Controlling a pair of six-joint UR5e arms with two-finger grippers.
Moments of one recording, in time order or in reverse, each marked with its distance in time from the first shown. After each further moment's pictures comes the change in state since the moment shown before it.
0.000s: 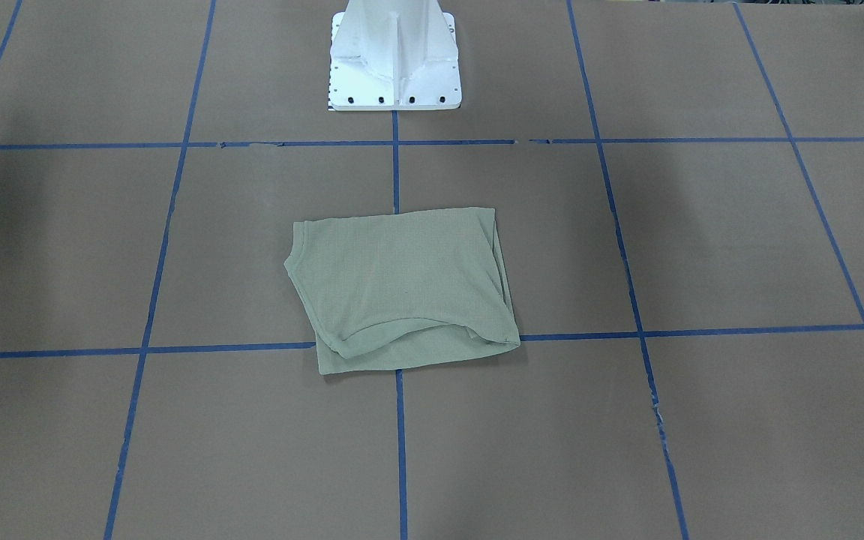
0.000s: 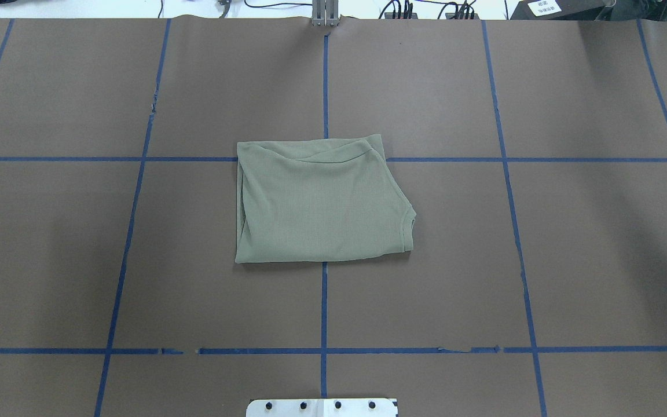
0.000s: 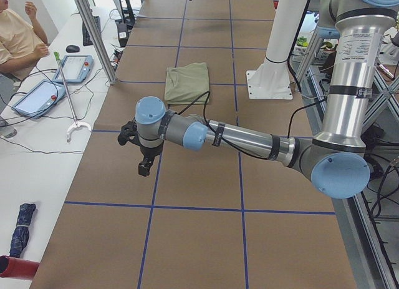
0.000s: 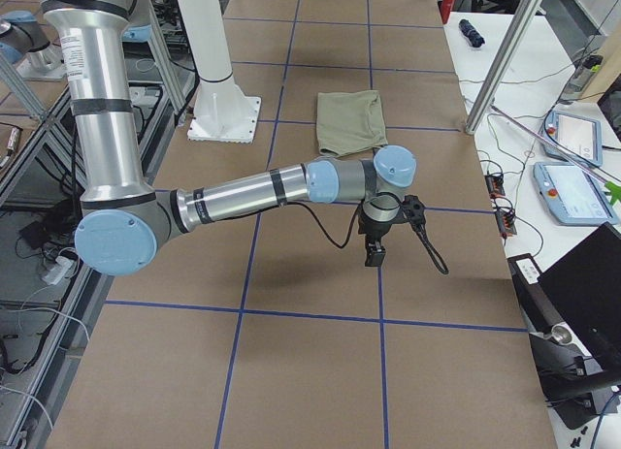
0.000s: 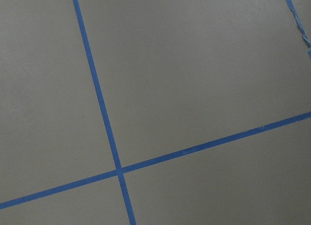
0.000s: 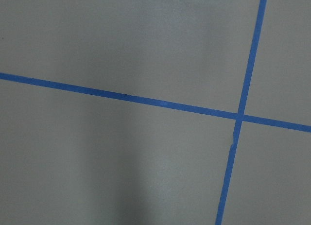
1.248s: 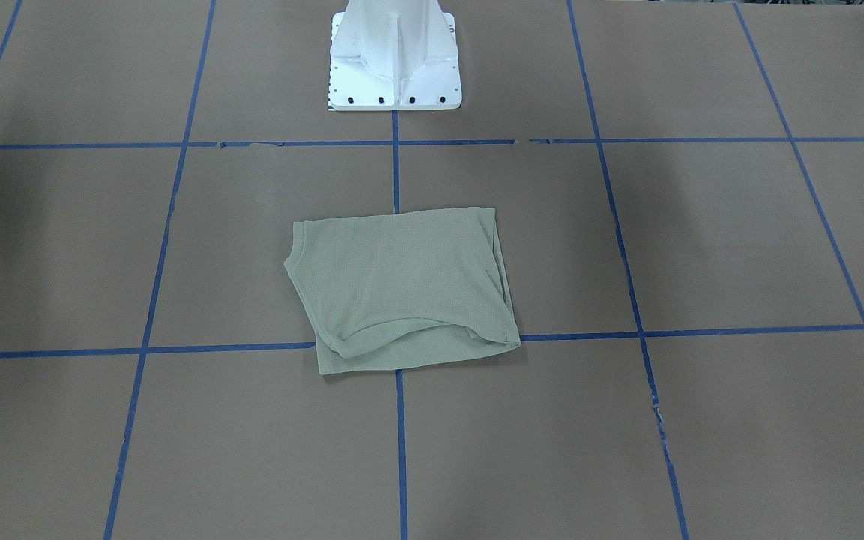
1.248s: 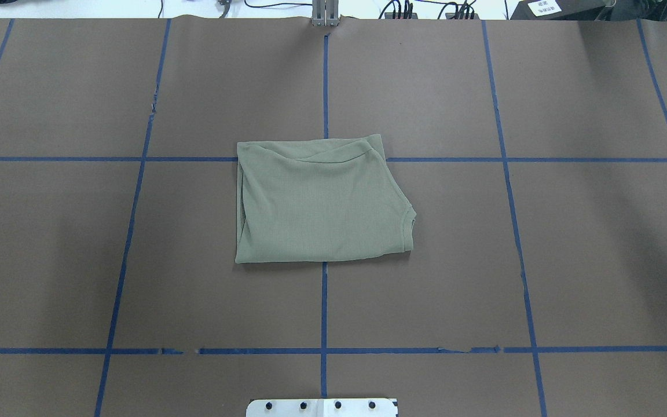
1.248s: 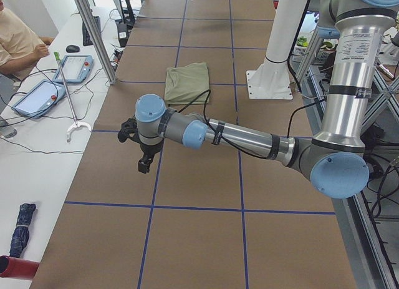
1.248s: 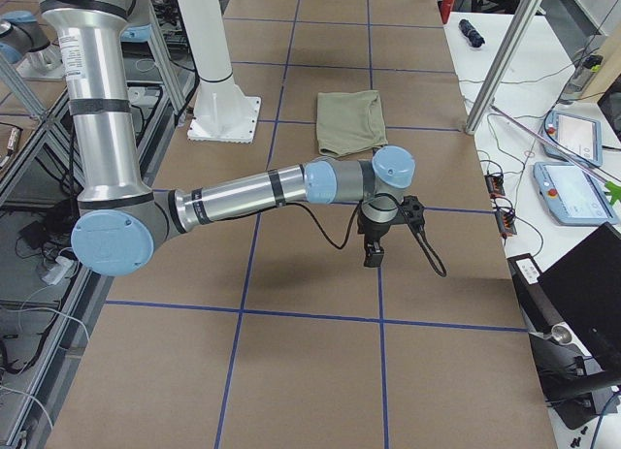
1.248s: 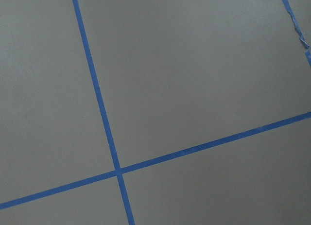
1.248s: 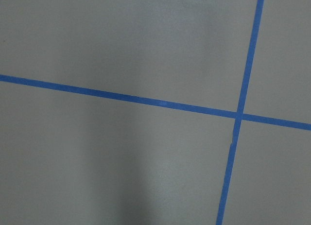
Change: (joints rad) left arm 0.001 -0.005 -0.009 -0.001 -0.030 0.000; right arm 0.009 0.000 -0.001 0.000 0.010 0.005
